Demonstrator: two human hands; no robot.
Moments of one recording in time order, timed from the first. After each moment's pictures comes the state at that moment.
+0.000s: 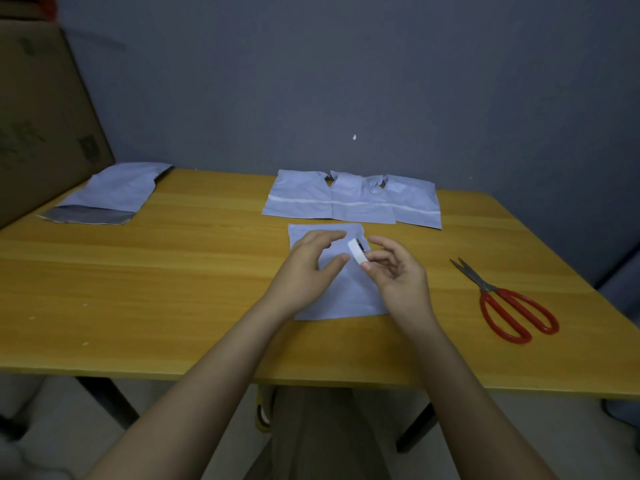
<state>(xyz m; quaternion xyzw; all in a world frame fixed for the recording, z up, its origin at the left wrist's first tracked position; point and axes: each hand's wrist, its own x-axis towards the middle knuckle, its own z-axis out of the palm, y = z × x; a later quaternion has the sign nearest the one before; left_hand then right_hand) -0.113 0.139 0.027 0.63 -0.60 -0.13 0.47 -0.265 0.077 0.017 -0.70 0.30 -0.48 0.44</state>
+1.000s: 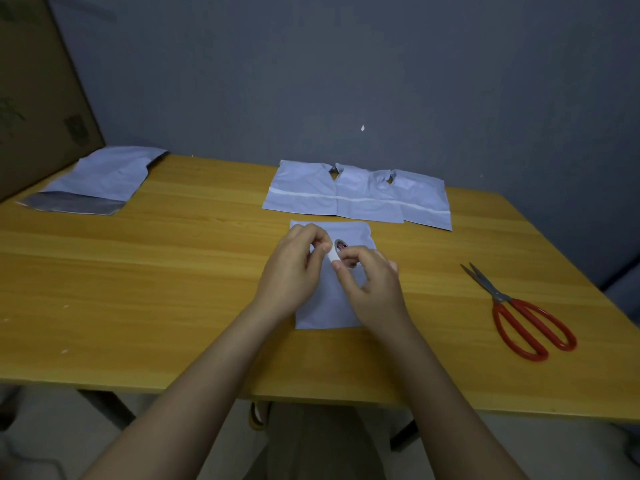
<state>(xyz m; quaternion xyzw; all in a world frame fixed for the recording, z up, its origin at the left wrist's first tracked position) -0.086 0.125 0.013 0.61 -0.59 -0.05 0.52 -0.222 0.067 -0.005 -0.83 0.29 -0.43 0.21</state>
